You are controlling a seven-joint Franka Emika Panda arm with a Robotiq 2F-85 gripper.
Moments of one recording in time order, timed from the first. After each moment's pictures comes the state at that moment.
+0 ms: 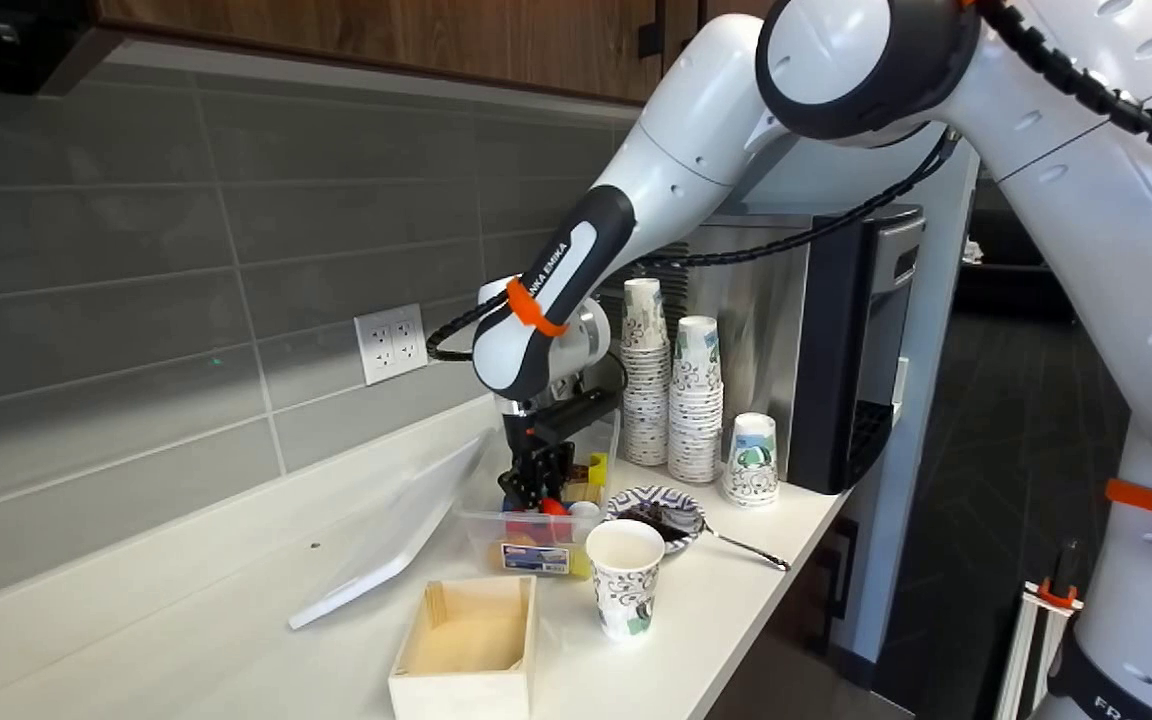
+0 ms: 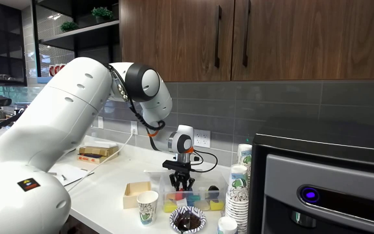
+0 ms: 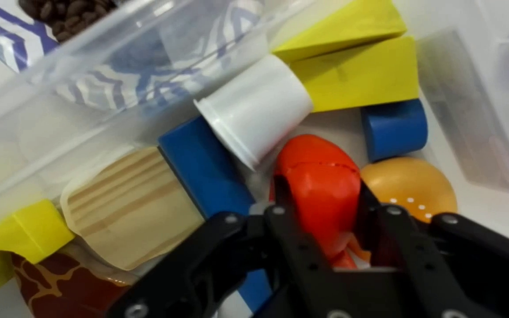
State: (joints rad) arm 0.06 0.59 0.05 -1.87 -0.06 2.34 0.01
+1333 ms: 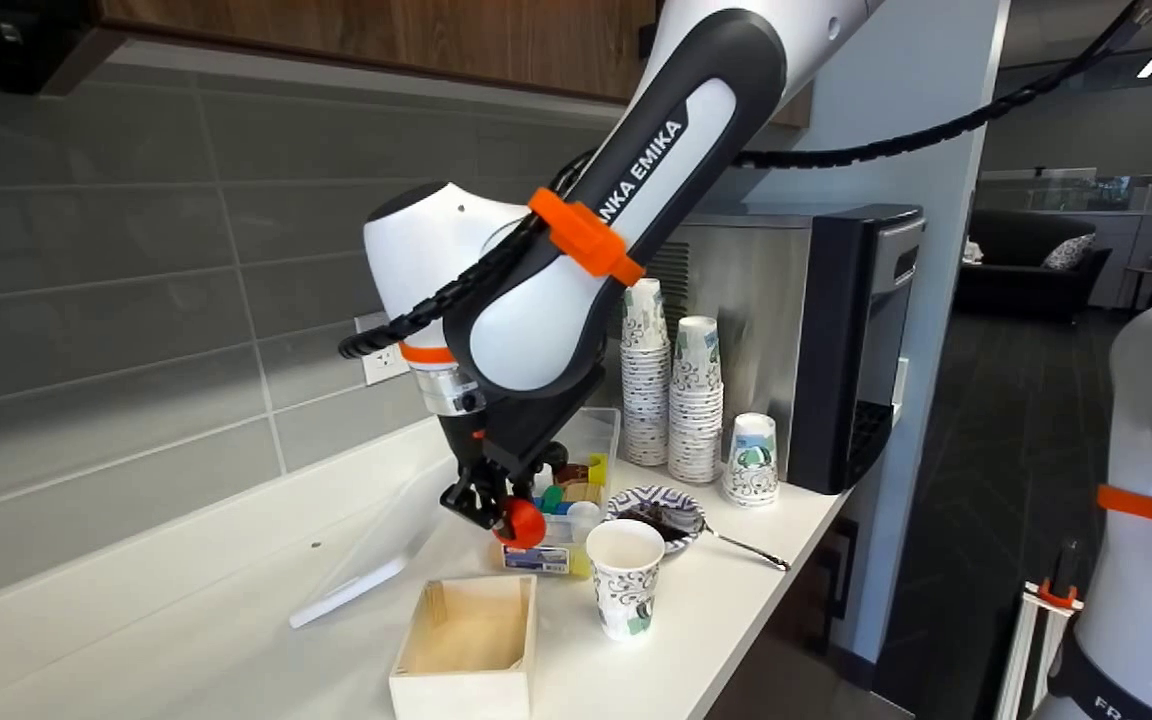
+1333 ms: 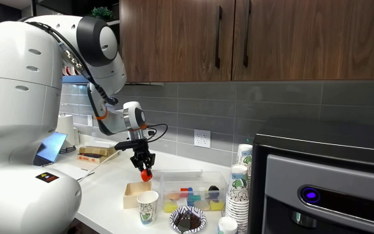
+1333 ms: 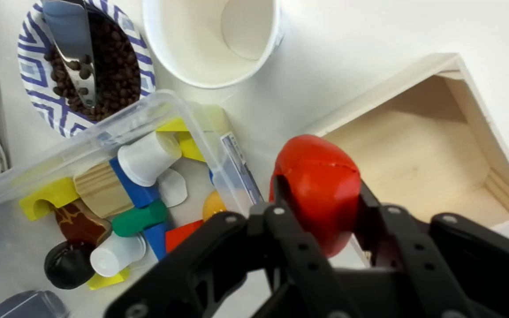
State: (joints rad) arm 0.30 0.17 0.15 -2.21 -0.37 2.29 0.51
